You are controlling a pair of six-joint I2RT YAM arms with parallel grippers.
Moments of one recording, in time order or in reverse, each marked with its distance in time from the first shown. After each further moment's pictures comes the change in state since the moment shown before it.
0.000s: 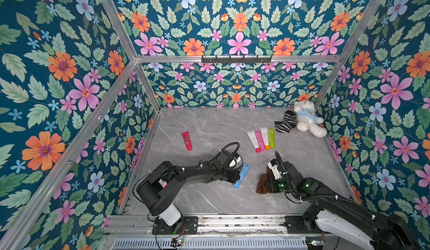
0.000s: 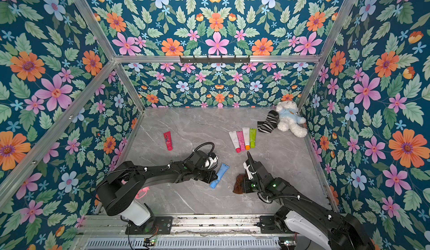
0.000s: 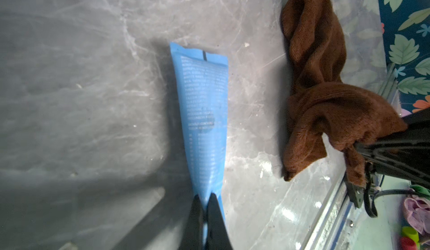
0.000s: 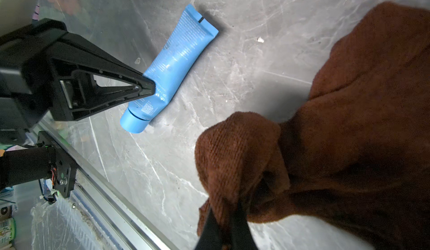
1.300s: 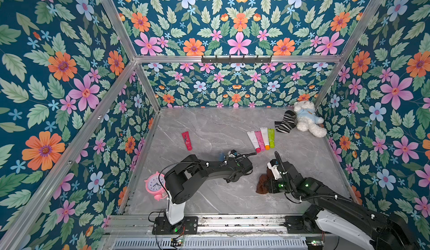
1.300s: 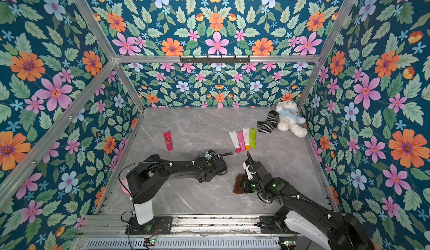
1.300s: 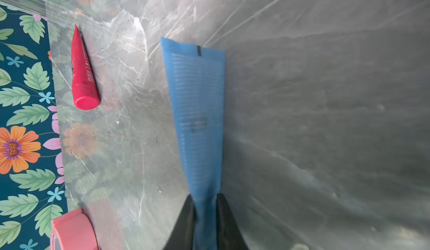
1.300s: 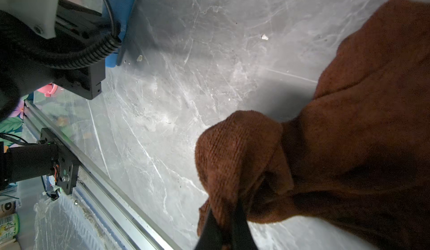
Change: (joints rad) left arm -0.199 0.289 0.381 -0.711 -1.048 -0.122; right arm 0.000 0.006 -0.002 0.006 -0.014 -0.003
